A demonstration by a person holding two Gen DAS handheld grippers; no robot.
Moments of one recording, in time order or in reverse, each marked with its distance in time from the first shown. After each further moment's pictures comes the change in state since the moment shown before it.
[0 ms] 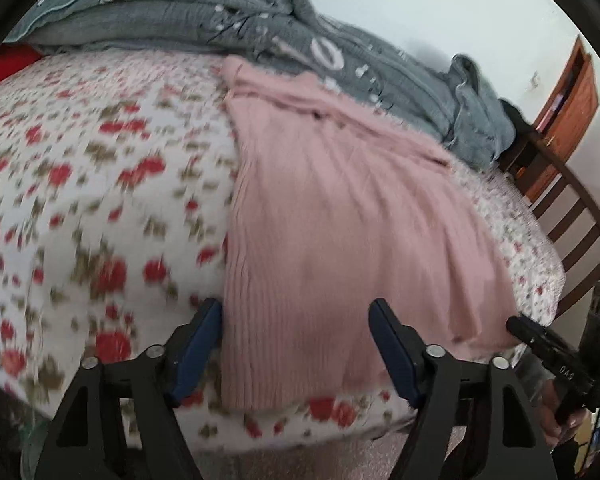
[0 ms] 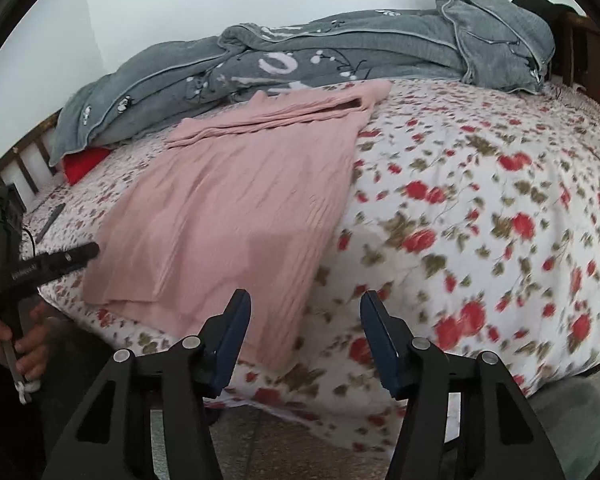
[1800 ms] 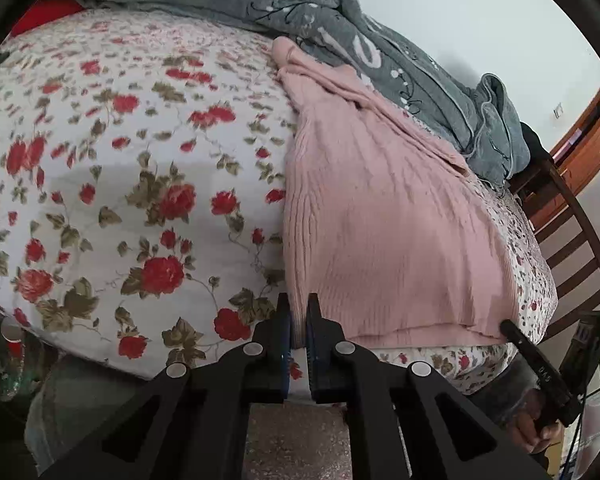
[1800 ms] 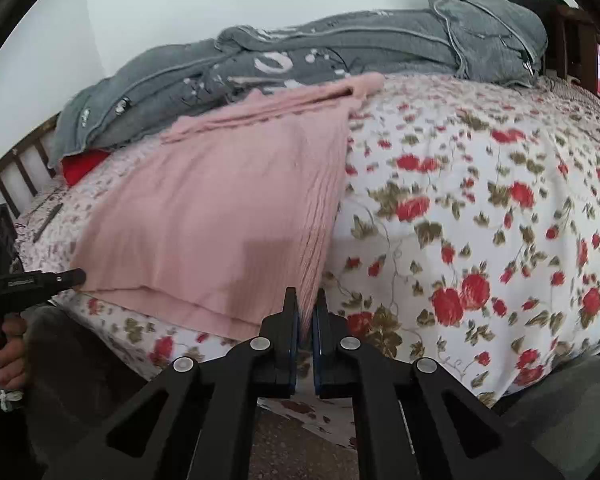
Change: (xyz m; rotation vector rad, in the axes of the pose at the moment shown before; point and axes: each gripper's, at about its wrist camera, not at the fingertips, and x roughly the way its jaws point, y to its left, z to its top) left arm -0.020 0.031 -0.017 -0.143 0.017 -0.022; right arm -0.010 -0.011 -0.015 0.022 -0.045 0.016
